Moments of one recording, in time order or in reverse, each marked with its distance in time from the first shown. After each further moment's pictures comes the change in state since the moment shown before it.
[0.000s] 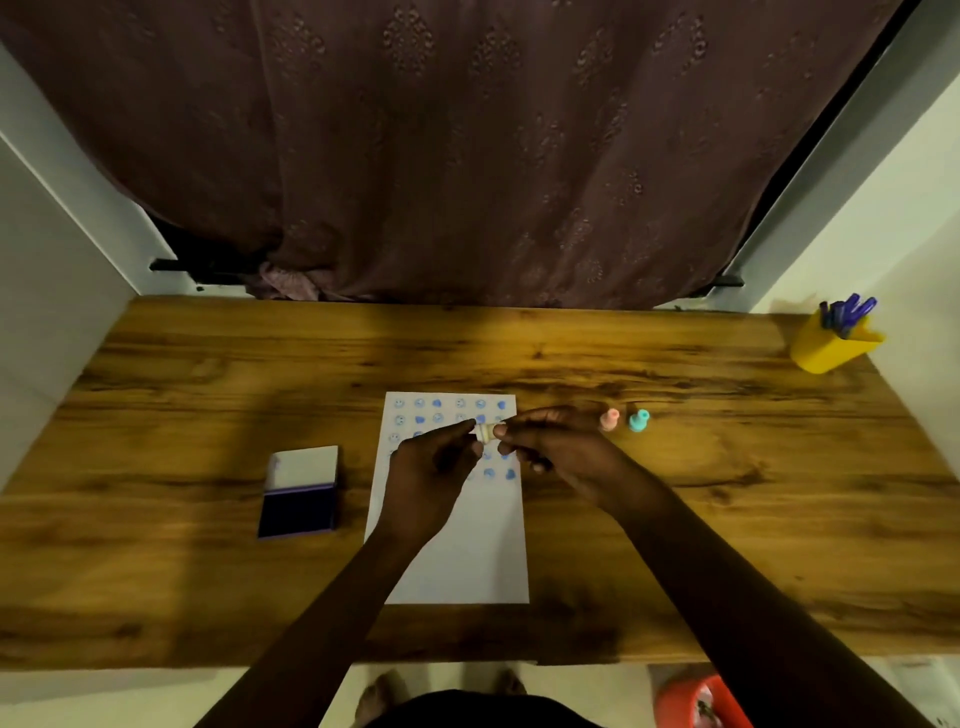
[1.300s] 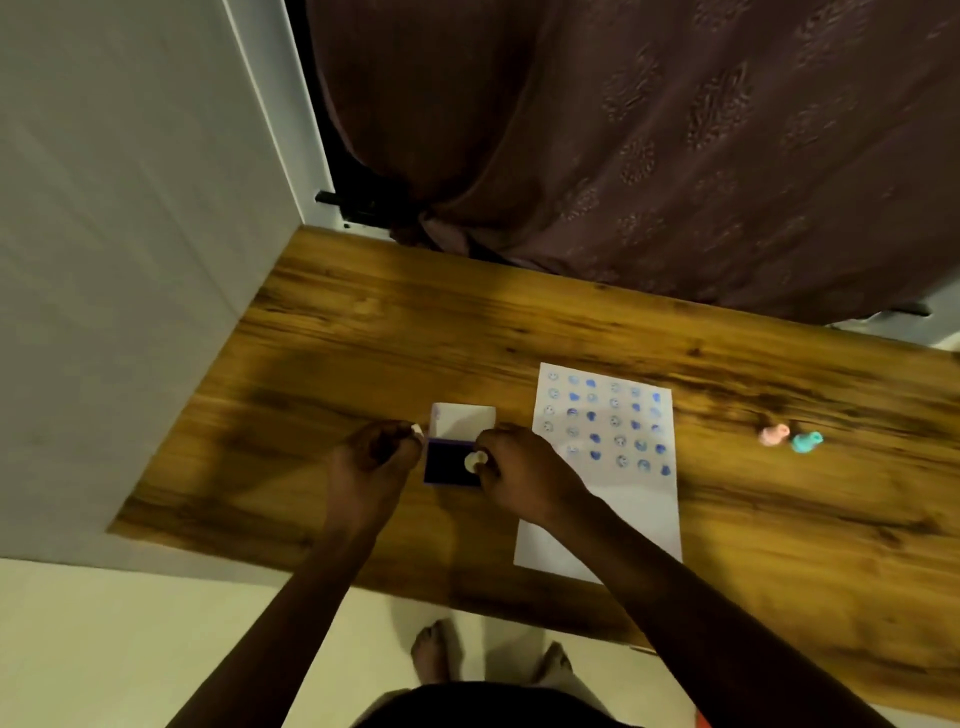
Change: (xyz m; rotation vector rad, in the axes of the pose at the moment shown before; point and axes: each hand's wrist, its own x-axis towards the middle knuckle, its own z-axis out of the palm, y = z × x) left_hand -0.050 -0.133 -0.215 -0.288 0.320 -0.209; right_hand 0.039 0.019 0.244 -1.099 -0.128 -0.428
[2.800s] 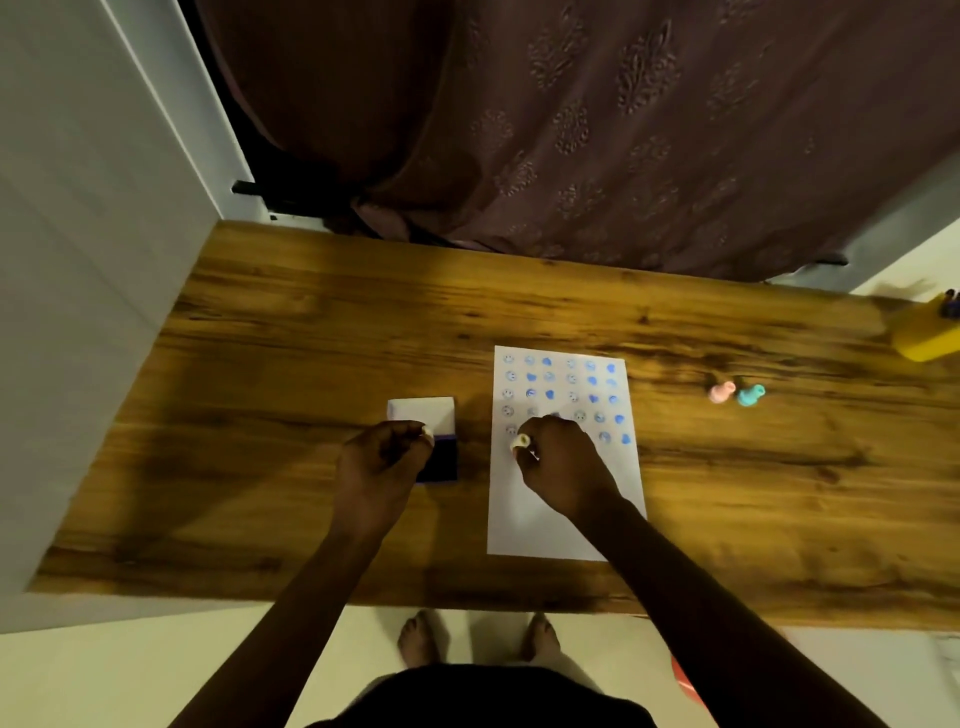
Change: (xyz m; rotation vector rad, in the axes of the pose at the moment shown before) left_hand 0.001 0.000 0.044 -0.015 -0.193 -0.064; right_hand -0.038 0.061 -0.003 0.023 0.197 0.357
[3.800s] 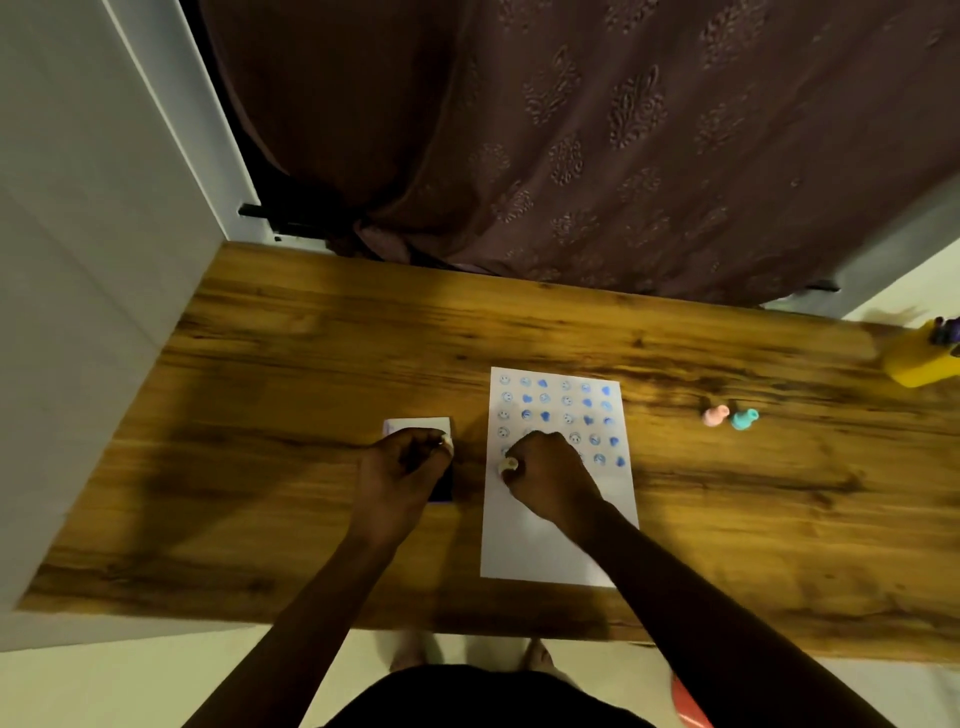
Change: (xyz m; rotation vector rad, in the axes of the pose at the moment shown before) left_hand 0.004 0.017 0.023 0.018 -0.029 -0.015; right_hand 0.017 -0.002 0.001 0.003 -0.062 0.048
